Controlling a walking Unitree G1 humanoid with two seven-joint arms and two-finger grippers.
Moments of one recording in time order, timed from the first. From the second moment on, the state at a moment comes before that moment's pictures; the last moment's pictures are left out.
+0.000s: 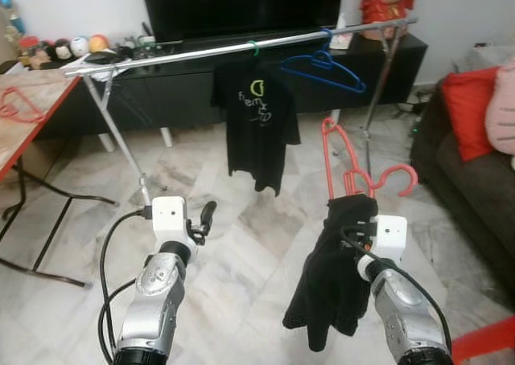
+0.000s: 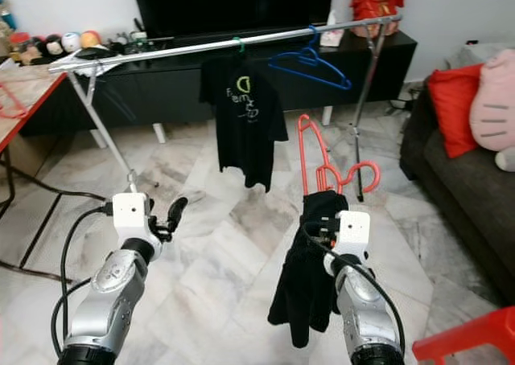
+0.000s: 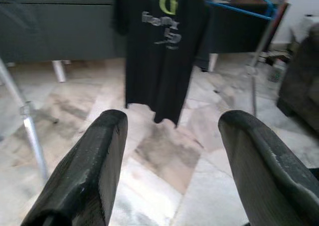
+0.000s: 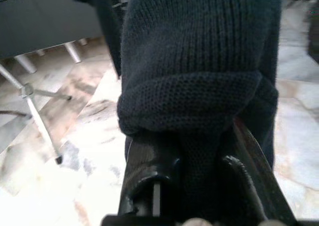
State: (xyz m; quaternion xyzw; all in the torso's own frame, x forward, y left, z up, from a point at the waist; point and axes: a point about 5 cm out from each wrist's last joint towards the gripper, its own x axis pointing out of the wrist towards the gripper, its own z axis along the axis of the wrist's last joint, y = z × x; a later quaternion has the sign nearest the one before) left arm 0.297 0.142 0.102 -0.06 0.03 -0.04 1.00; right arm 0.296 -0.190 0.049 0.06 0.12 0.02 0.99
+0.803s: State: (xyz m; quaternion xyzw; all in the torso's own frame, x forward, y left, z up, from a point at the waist) left arm 0.302 0.136 0.107 -0.05 0.02 -0.05 1.00; right arm 0.302 -0.176 0.055 0.07 0.12 0.03 0.99
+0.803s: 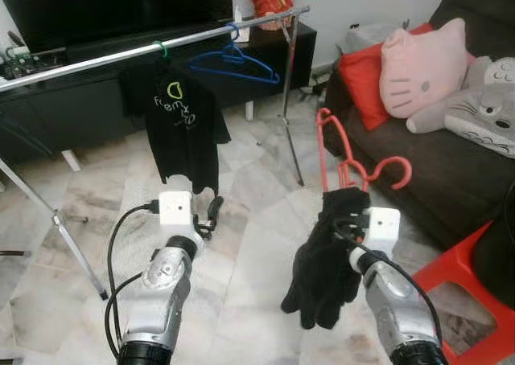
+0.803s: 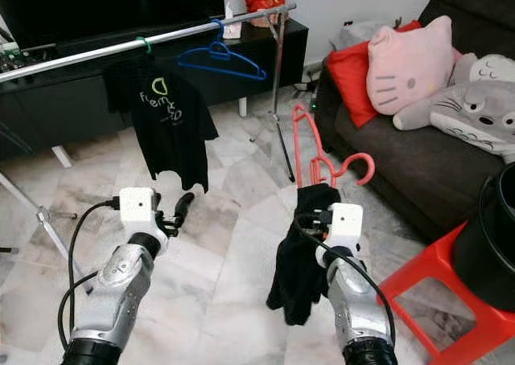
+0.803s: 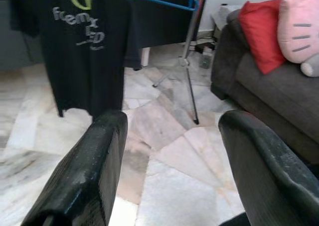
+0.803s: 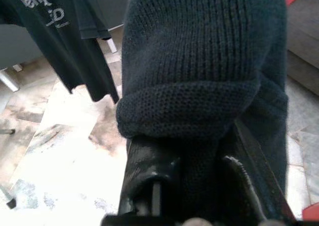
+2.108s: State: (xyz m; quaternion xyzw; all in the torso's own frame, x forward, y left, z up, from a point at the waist) left arm 0.303 0.122 0.111 -0.05 0.02 -0.09 0.99; right arm 0.304 -0.177 0.056 0.06 0.12 0.04 0.99
